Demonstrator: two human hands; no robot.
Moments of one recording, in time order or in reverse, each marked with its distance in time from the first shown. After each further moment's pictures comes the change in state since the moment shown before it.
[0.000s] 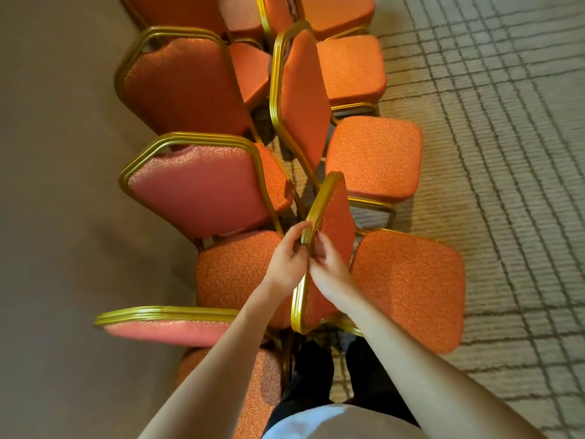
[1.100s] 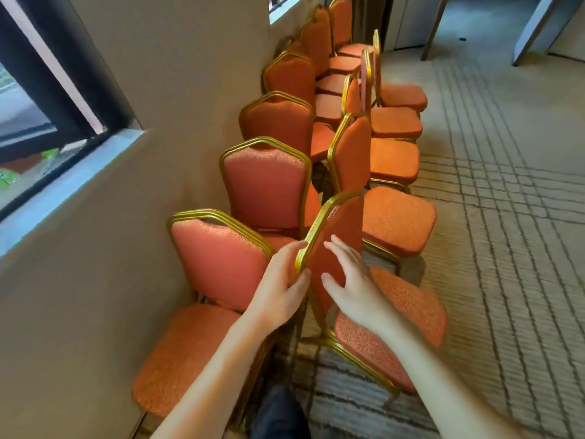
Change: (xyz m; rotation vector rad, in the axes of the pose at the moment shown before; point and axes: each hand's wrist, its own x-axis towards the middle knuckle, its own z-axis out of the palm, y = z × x) left_hand -0.340 -0.003 0.079 0.196 0.426 0.351; right_hand -0.281 0.017 -0.070 -0.691 -0.216 -0.622
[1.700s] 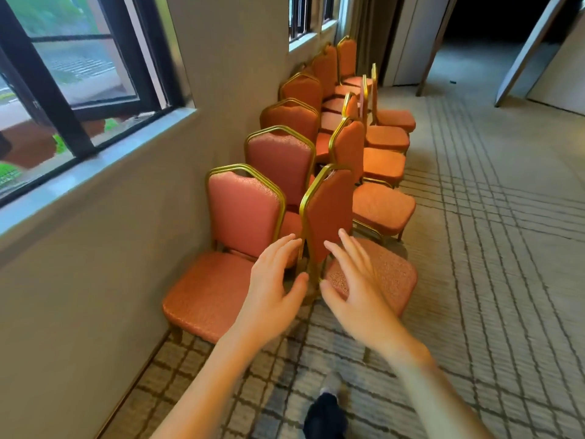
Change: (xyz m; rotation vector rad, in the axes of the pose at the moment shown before) left_hand -0.372 0.074 0.017 0.105 0.192 0.151; right_hand -0.369 -0.095 0.042 -0.102 0.070 -0.181
